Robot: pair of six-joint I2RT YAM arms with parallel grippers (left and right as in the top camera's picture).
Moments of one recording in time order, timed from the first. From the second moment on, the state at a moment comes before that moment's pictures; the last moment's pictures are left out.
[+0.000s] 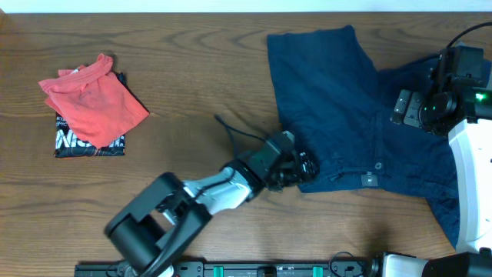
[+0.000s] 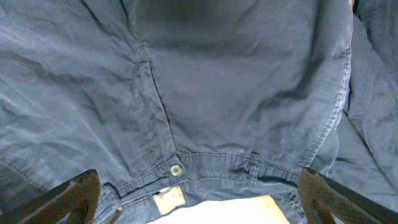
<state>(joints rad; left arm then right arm) -0.85 1.82 0.80 0.23 0.38 -1.13 -0.15 1.46 1.39 -1.11 0.17 0.21</state>
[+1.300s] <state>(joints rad) -0.03 1.46 0.90 -0.88 0.53 -0.65 -0.15 1.46 1.39 -1.19 0.03 0.21</state>
